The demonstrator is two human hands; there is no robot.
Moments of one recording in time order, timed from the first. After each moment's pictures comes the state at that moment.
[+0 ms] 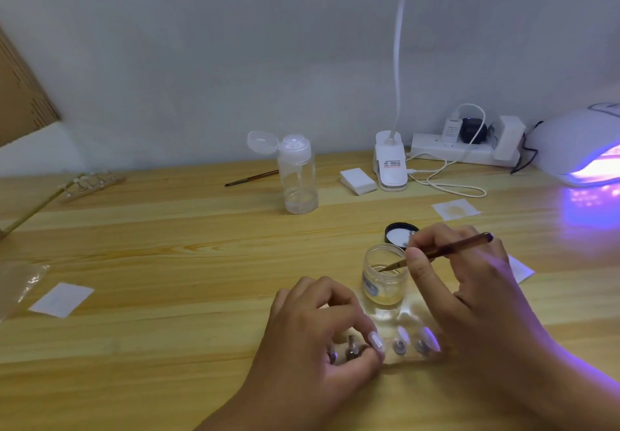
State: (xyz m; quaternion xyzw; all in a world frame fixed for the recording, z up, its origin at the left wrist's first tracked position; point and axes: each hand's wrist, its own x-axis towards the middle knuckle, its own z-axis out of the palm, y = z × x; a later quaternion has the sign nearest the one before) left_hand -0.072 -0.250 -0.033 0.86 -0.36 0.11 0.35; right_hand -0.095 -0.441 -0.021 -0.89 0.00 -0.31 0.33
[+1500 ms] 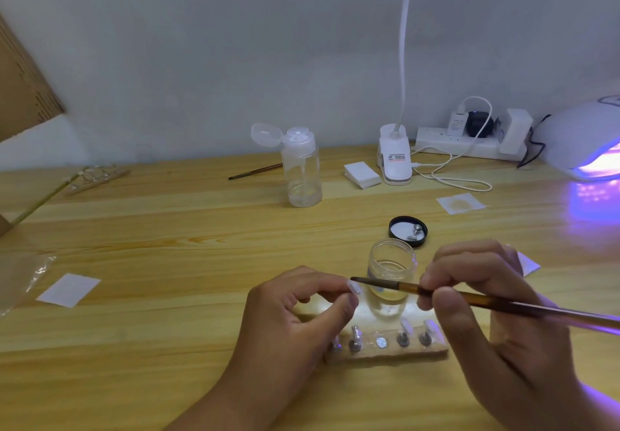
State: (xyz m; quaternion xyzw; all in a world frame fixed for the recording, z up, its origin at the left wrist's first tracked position) left_hand -0.068 -0.239 -0.022 0.79 -0.23 0.07 0.57; right_hand -0.120 -0.429 -0.022 -0.80 -0.17 -0.42 0.40
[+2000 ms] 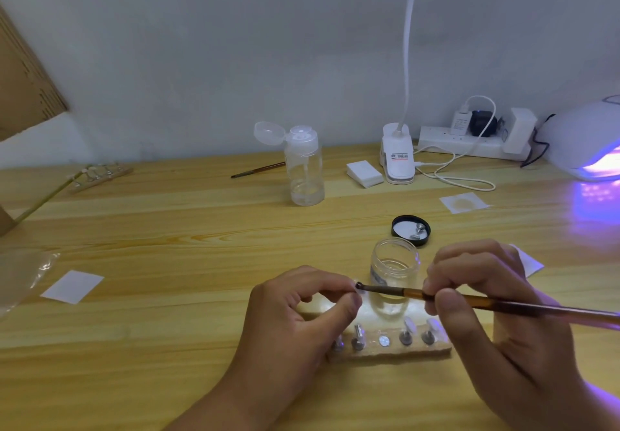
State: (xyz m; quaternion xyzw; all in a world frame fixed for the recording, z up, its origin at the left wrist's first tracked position) left_hand -0.069 -0.239 -0.021 0.79 -0.23 0.07 0.56; right_hand -0.121 -0.431 -0.022 -0.81 -0.18 -0.41 0.38
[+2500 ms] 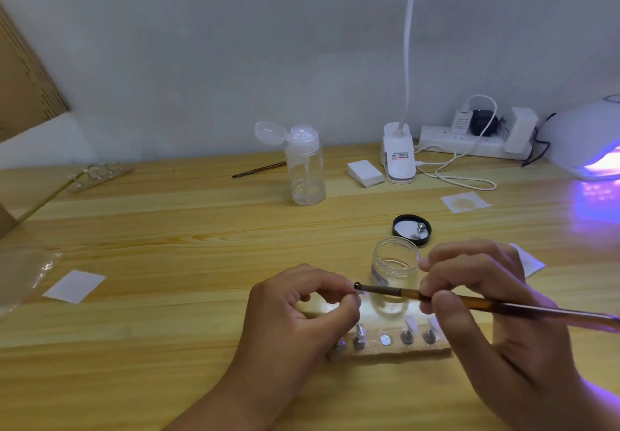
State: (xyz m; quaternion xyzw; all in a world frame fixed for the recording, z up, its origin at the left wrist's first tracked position) left_hand -0.069 -0.241 -0.020 0.79 -0.22 0.07 0.57; right_hand -0.120 -0.431 -0.023 -0.81 -0.18 -0.41 0.38
